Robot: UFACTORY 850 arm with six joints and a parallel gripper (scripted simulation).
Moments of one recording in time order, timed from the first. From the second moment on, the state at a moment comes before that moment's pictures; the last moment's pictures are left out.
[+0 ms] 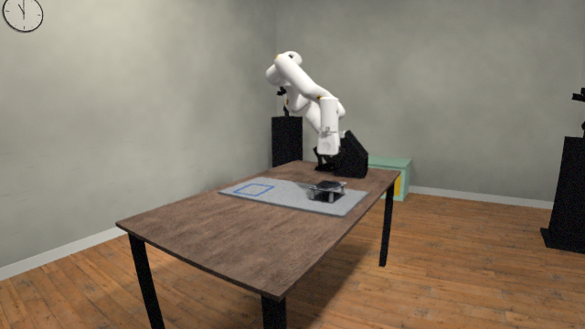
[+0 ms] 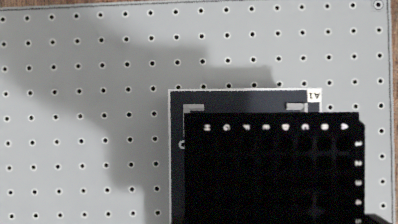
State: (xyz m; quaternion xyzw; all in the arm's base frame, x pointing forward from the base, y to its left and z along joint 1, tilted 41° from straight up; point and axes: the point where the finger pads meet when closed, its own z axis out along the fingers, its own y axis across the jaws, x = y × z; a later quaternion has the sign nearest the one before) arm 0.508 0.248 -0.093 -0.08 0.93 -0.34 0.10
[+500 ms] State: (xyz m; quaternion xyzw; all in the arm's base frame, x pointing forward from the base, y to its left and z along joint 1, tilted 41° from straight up) arm 0.508 0.247 -0.094 -0.08 0.93 -0.34 0.10
